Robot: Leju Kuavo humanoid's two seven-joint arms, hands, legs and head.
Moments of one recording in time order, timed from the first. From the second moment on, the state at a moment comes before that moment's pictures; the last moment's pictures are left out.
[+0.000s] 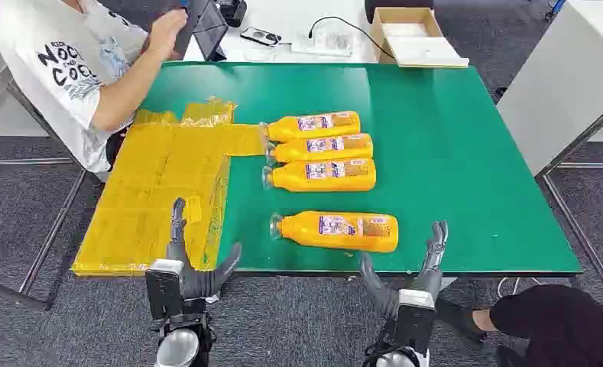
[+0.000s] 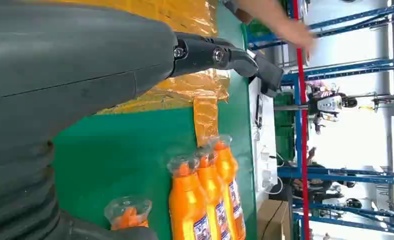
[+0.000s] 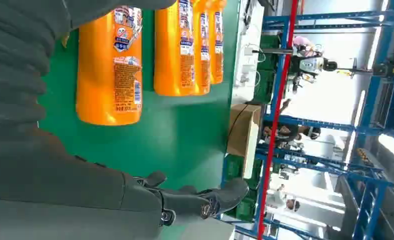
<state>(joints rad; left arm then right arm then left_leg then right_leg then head) 0.02 -0.29 -0.25 -1.38 -0.20 0.44 -0.60 0.17 0.27 0.14 -1.55 0.10 -0.58 -0.70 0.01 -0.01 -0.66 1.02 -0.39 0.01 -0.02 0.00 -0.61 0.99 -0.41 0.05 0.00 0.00</state>
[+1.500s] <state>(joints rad) 0.03 -0.29 -0.20 -1.38 -0.28 0.39 -0.55 -0.18 -0.03 0.23 -1.33 0.74 -0.11 -0.01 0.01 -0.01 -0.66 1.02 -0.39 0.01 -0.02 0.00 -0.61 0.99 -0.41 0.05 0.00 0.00</state>
